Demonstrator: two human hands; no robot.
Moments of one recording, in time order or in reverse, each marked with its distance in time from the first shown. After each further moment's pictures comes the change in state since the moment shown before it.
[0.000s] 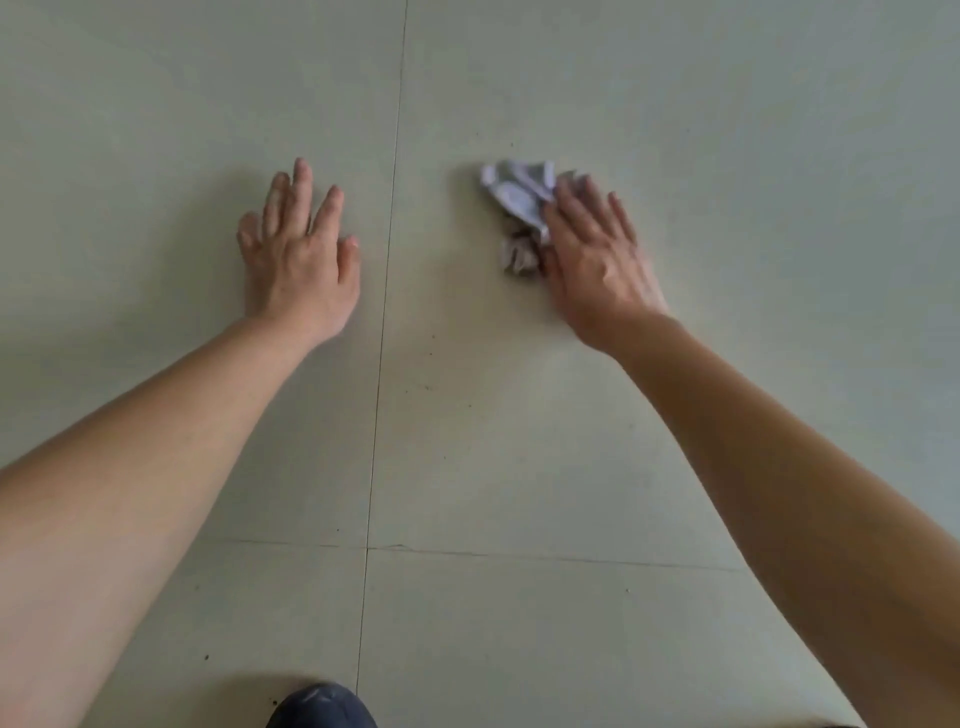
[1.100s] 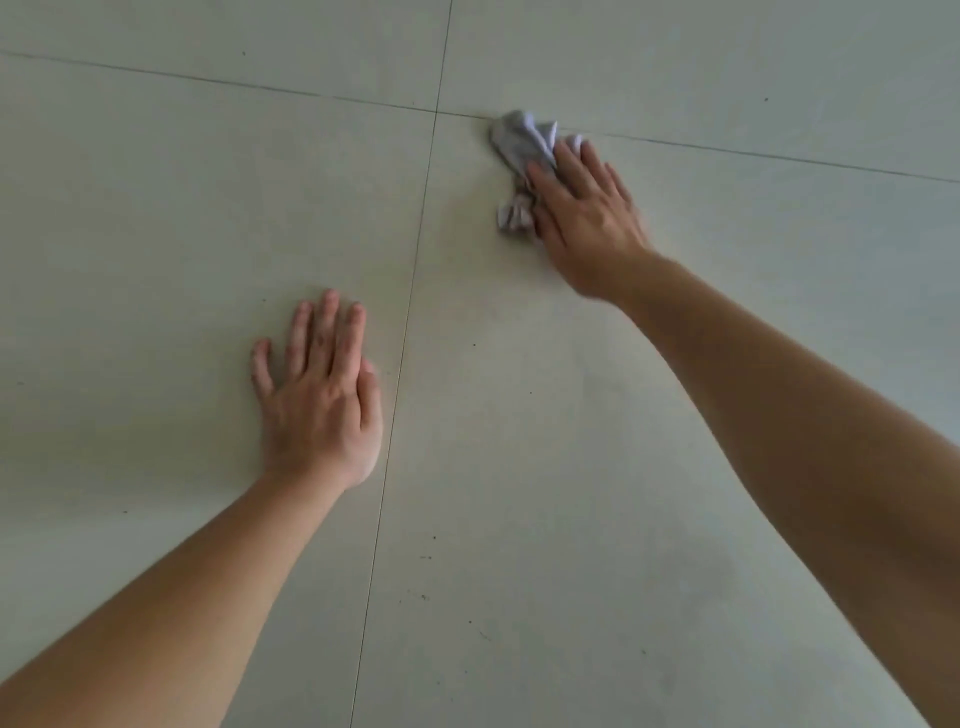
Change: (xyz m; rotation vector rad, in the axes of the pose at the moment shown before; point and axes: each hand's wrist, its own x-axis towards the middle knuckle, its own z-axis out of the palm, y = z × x) left_hand 0.050 0.015 0.017 -0.025 -0.034 -0.102; right_hand 0.224 0.042 -0.016 -0.041 -0.144 -0.048
